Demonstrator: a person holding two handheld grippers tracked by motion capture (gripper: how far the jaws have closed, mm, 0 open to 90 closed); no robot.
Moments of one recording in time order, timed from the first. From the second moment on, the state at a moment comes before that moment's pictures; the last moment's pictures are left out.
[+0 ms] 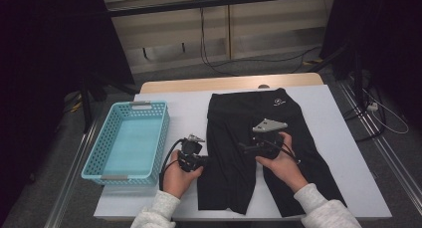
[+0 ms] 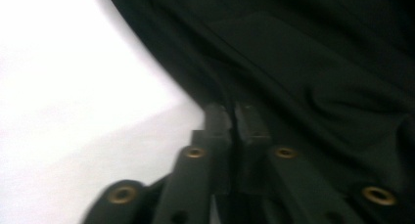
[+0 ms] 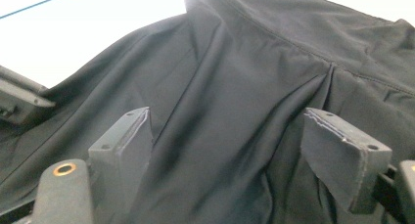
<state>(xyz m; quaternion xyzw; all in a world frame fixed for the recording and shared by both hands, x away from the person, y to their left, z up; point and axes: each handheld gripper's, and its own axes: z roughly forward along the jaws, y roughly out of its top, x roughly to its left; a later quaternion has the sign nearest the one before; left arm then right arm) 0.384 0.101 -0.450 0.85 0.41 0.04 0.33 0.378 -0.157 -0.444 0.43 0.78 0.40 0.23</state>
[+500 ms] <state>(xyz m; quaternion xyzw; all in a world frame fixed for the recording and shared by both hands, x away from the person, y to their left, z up) 0.375 0.092 -0.431 0.83 0.39 0.01 0.39 0.404 -0.139 -0.439 0.44 0.77 0.41 0.22</state>
